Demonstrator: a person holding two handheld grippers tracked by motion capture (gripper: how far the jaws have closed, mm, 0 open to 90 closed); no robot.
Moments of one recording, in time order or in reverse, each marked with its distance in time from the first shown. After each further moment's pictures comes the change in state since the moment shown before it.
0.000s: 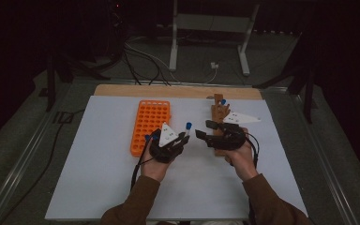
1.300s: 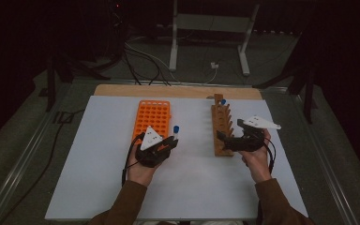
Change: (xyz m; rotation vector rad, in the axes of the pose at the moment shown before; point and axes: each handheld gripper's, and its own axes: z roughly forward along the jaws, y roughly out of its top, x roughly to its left) left arm 0.020 -0.016 -0.032 -0.005 -0.036 -0.048; right arm -0.042 -0.030 -0.030 -0.030 -0.255 0.043
